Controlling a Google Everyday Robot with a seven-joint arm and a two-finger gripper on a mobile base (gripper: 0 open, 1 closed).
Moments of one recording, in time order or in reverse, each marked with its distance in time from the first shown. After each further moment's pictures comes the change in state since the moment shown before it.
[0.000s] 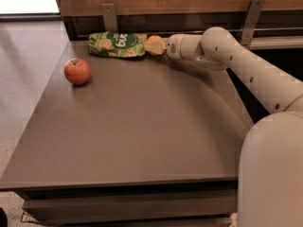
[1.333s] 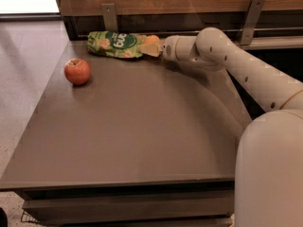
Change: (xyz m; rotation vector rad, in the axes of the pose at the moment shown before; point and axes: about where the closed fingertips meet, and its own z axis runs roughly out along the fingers) arm 0.001 0.008 0.008 -0.002 0.010 -0.003
